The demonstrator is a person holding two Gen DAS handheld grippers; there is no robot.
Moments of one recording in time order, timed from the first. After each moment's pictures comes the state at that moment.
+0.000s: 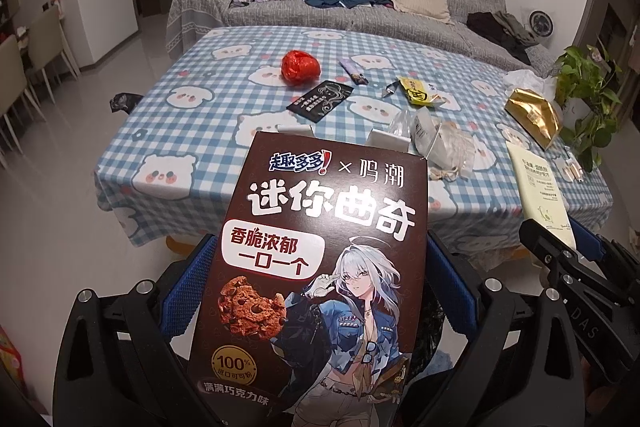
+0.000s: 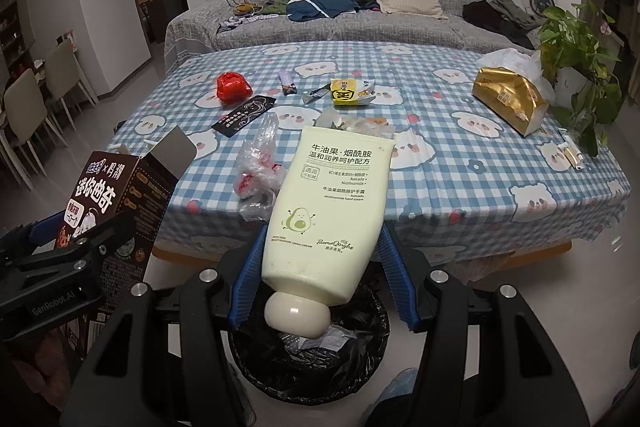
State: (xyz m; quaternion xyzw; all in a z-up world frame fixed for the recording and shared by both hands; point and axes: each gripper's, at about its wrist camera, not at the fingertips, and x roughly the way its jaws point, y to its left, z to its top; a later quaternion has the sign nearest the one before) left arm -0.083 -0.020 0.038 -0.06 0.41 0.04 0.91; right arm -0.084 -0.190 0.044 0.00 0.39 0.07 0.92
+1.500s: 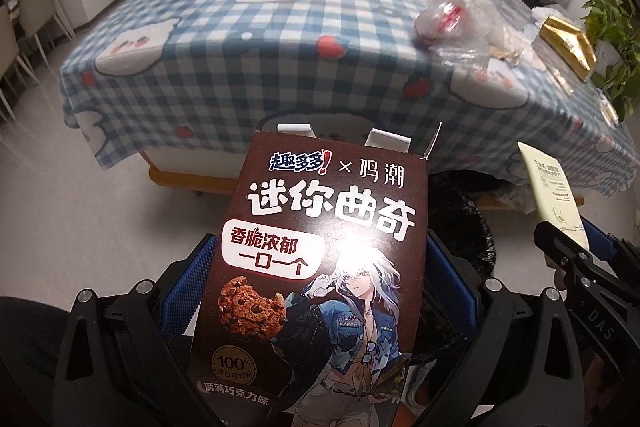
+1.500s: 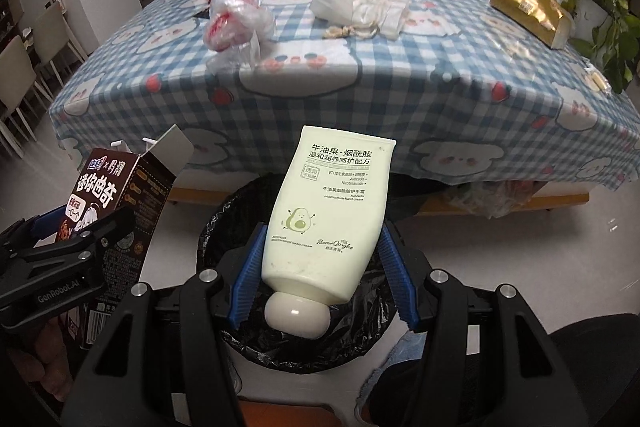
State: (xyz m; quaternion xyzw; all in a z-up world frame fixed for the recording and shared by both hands) left arm -0.082 -0.006 -0.113 -0.06 0.49 0.04 0.87; right arm -0.095 -0.182 -0.090 -0.01 0.47 0.07 0.88
